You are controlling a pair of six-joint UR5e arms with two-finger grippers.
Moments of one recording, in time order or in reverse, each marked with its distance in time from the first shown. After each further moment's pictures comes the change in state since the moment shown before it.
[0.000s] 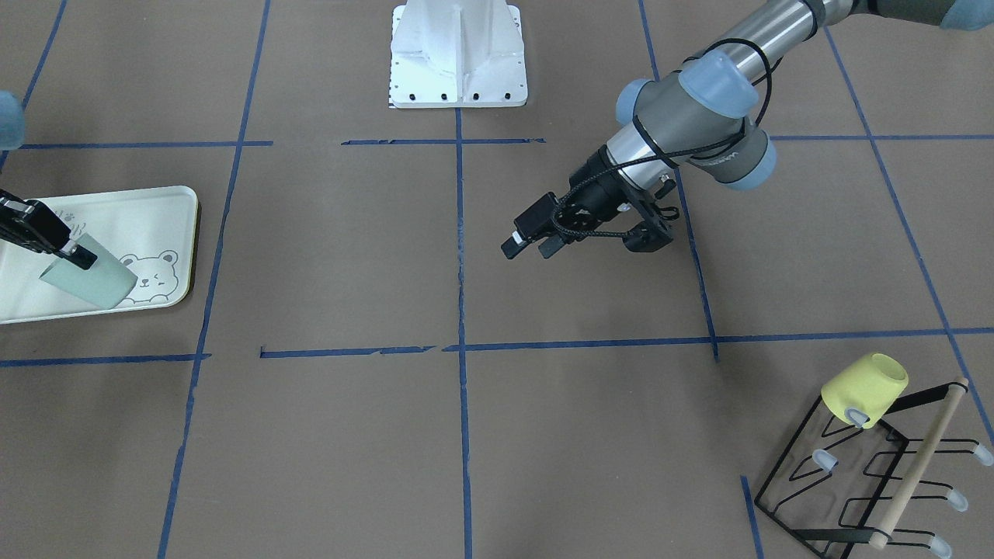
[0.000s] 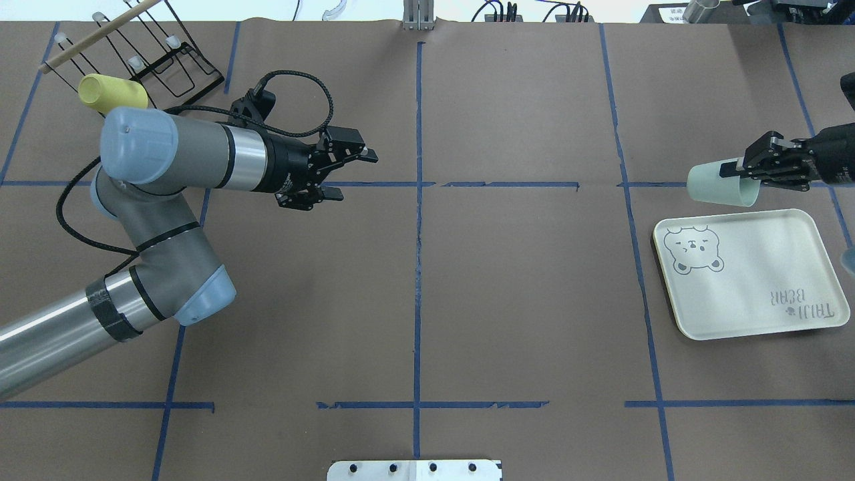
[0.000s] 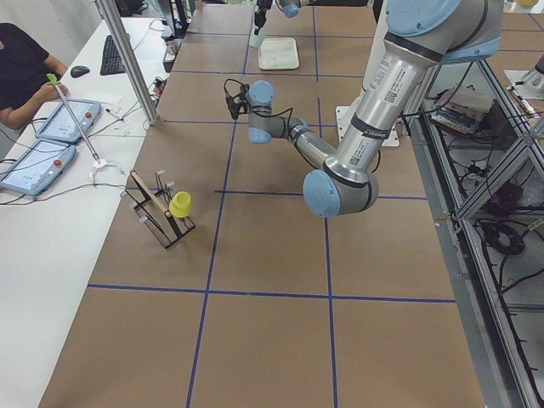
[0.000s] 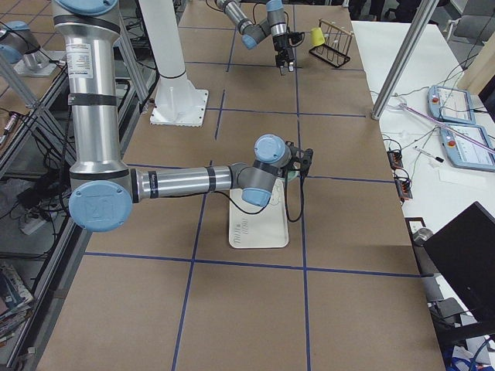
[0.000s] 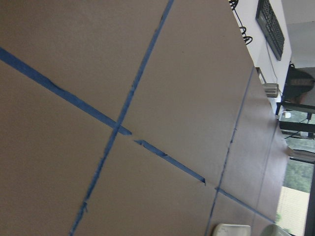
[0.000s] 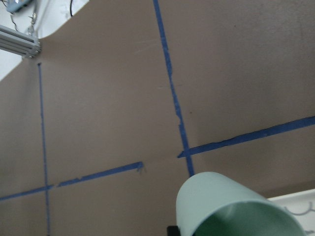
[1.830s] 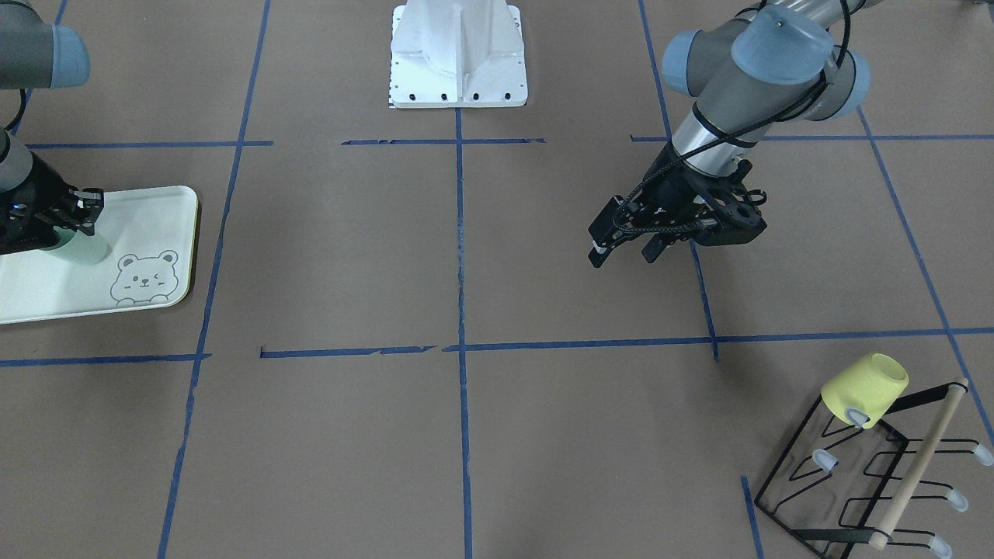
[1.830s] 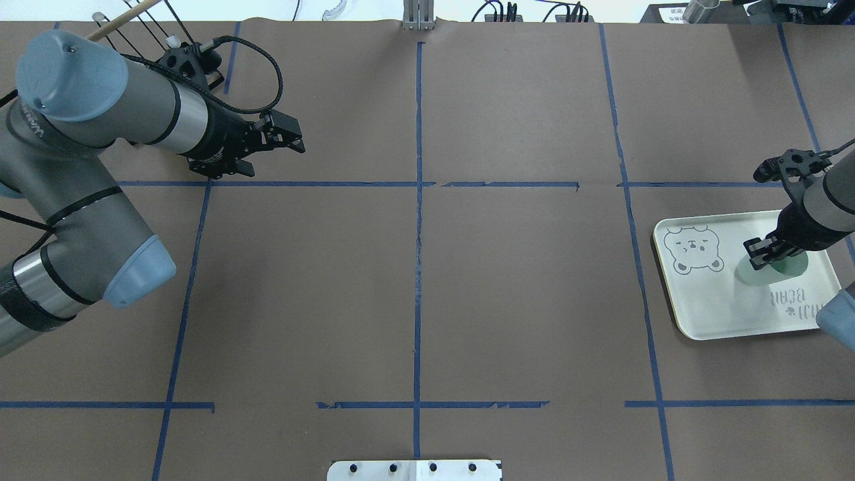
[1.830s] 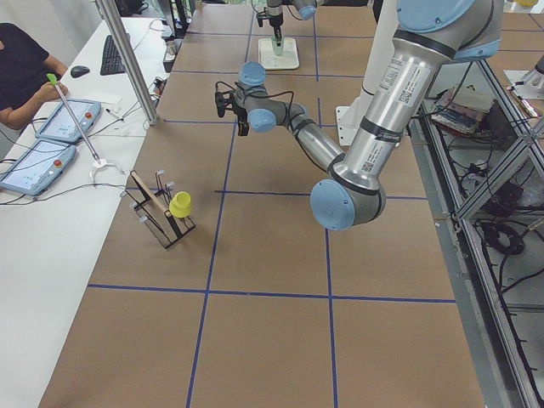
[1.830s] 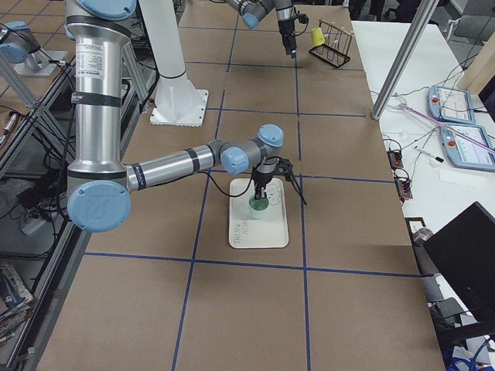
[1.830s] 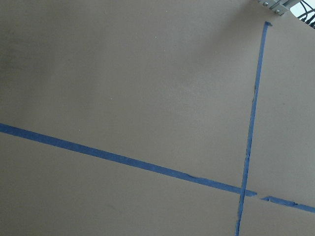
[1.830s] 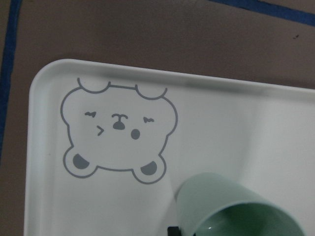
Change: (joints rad) left arm -0.092 0.080 -0.236 0.511 -0.028 0.365; right arm -0.192 -0.062 0.234 -0.962 -0.210 -0.864
